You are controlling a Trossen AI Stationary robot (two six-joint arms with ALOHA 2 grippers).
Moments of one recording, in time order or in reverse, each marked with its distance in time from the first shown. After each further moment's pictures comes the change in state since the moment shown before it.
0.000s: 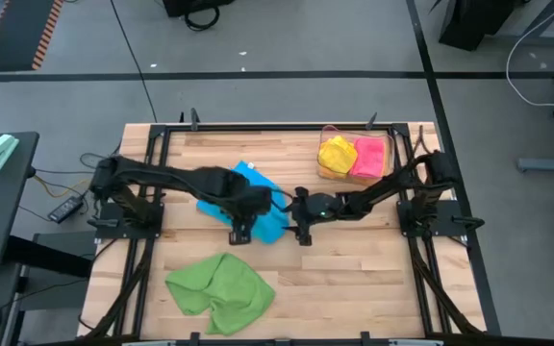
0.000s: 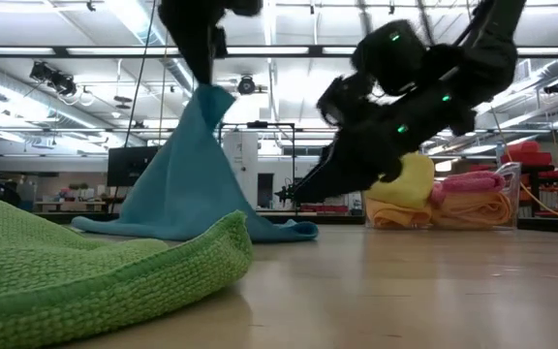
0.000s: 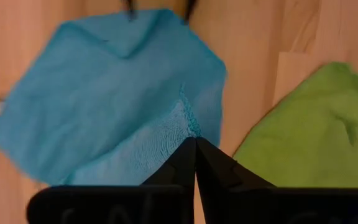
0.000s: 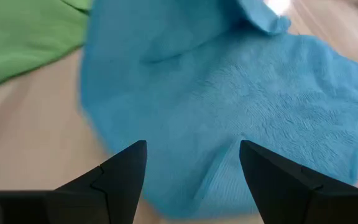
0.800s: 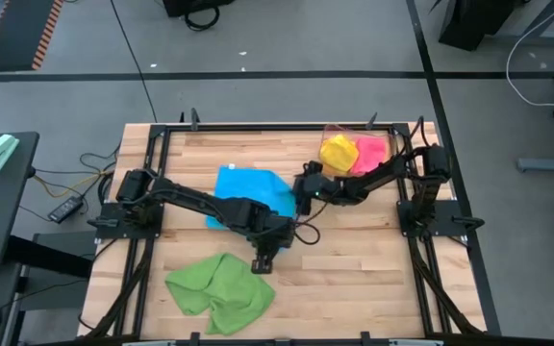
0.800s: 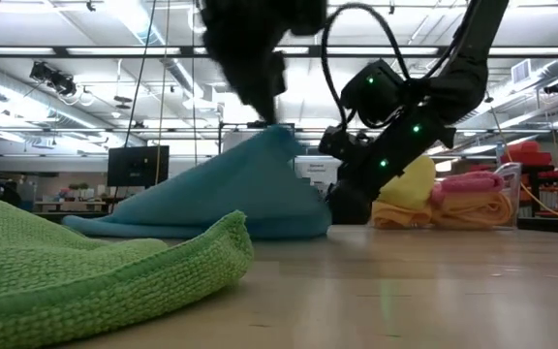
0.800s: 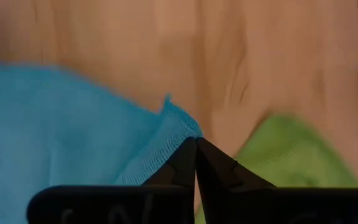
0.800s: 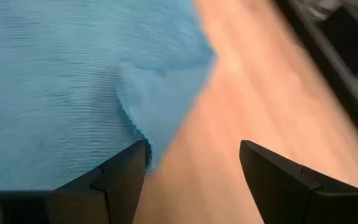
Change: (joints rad) left arm -0.104 0.231 0.000 0.346 0.140 0.014; right arm -0.196 0.031 0.019 -0.127 0.312 -0.122
